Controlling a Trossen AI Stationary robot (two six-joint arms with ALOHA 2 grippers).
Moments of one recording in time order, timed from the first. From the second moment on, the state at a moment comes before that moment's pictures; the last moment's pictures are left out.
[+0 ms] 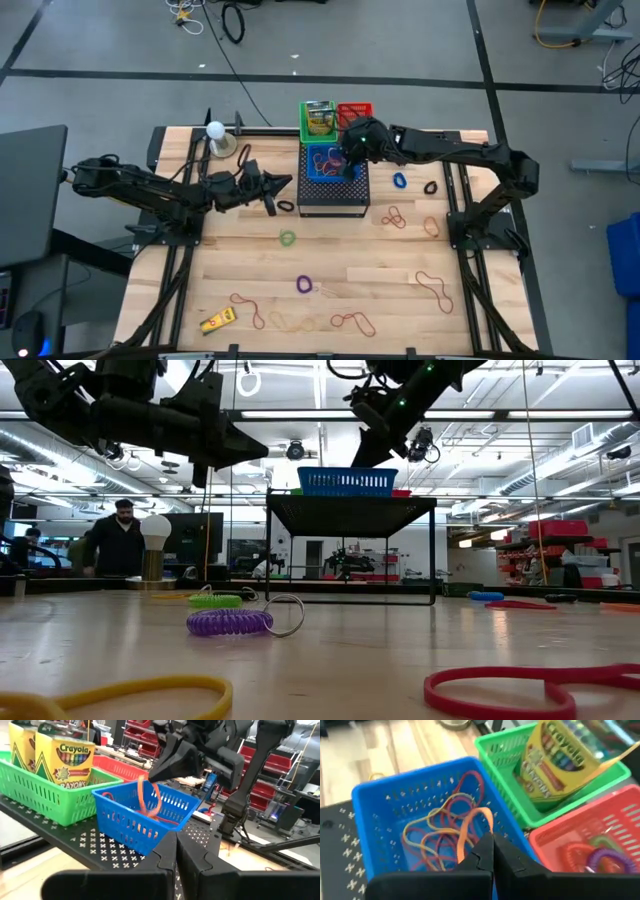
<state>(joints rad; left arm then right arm) 0.06 1.16 0.33 0.86 -0.37 -0.27 -0.32 1.59 1.35 -0.49 0.16 -0.03</state>
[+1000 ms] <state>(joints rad) 0.10 1.16 0.33 0.92 -0.35 -0.35 -0.29 1.43 1.33 -0.53 0.09 0.06</state>
